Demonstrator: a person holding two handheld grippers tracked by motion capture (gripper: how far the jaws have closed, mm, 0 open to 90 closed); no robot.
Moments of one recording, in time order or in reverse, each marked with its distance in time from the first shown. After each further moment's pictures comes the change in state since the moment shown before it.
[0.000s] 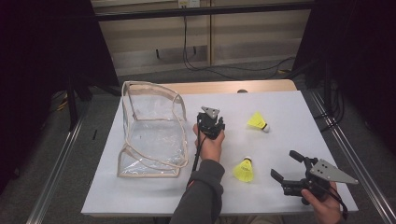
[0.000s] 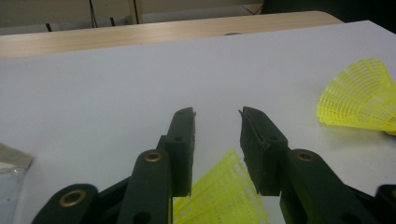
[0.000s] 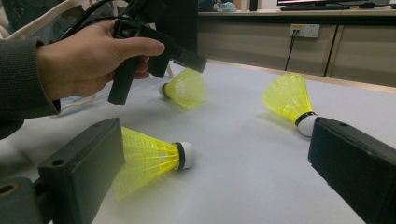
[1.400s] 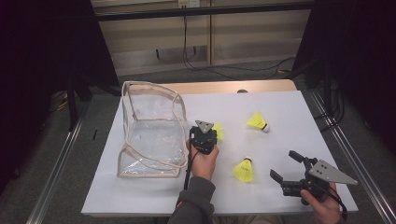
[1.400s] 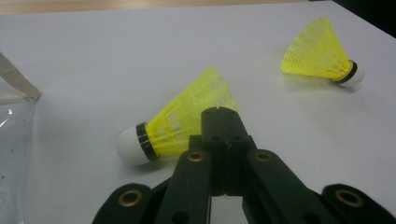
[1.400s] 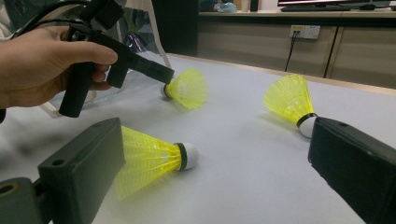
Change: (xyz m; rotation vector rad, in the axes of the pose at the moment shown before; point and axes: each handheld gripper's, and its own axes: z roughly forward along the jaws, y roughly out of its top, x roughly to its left) left arm 0.004 -0.030 -0.046 0.058 -0.079 -0.015; right arm 0.003 0.001 0.000 -0.001 0.002 -0.004
